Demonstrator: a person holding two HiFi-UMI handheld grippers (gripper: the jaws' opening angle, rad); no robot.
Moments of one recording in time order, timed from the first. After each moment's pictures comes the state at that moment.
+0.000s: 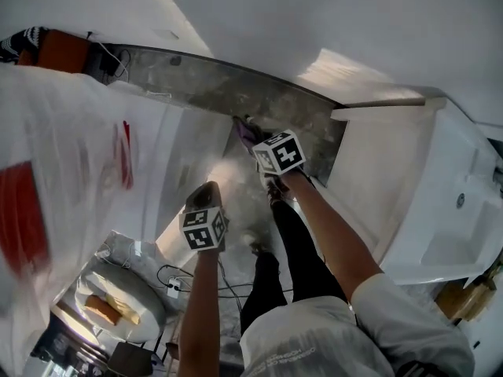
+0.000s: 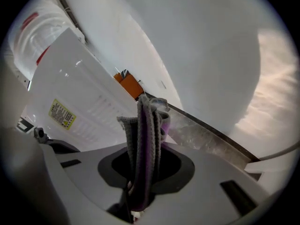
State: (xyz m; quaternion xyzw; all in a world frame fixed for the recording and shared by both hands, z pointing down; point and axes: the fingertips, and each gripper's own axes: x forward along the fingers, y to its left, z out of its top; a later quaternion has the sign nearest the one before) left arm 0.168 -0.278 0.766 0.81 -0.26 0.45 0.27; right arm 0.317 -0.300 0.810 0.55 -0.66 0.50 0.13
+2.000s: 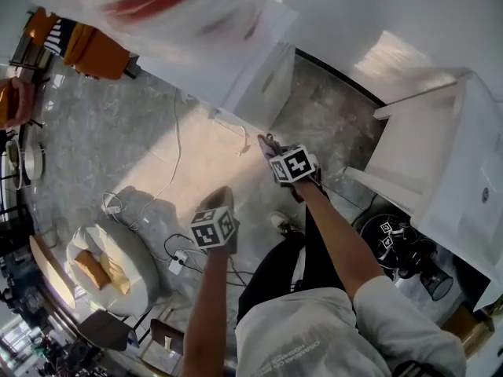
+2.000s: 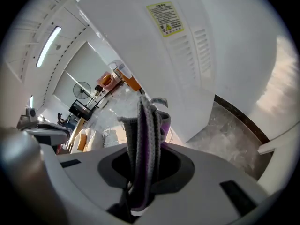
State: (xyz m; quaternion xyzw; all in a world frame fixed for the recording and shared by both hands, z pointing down) left arm -0.103 -0.182 0.709 0.78 -0.35 0.39 0.33; right arm 0.045 -0.198 0.796 0.49 -0.69 0.50 0.21
